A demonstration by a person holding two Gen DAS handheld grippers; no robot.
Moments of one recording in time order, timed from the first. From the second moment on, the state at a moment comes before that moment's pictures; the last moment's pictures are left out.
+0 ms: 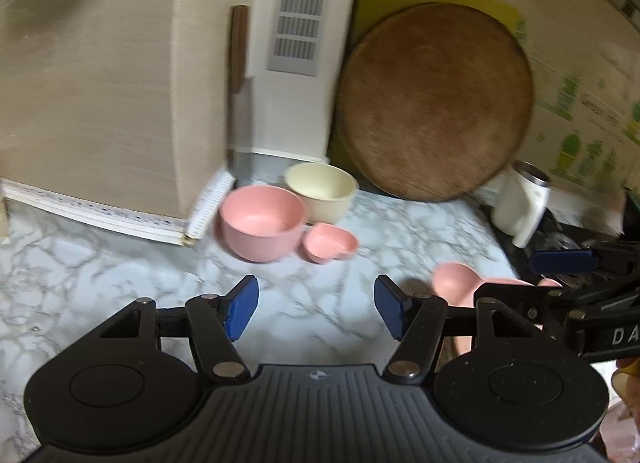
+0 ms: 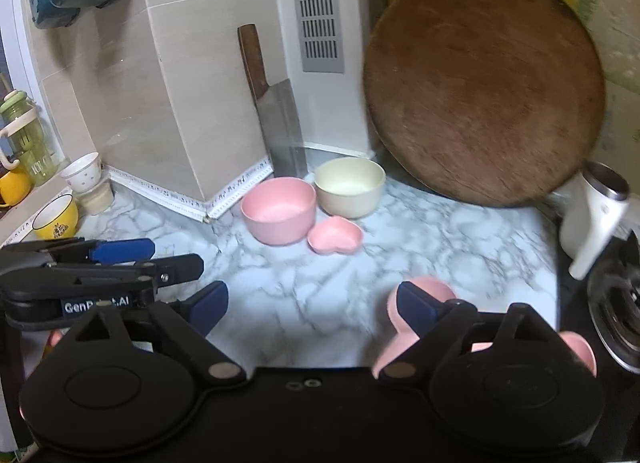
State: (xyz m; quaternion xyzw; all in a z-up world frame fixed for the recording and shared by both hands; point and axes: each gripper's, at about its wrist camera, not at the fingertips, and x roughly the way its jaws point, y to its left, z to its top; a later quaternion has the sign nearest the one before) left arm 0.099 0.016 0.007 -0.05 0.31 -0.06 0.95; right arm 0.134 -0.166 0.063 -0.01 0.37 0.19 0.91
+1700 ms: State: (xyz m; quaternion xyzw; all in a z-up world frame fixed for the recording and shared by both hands) left arm 0.282 0.056 -0.069 -0.19 0.40 0.09 0.89; right arm 0.367 -0.116 -0.052 0.08 0.54 0.15 0.83
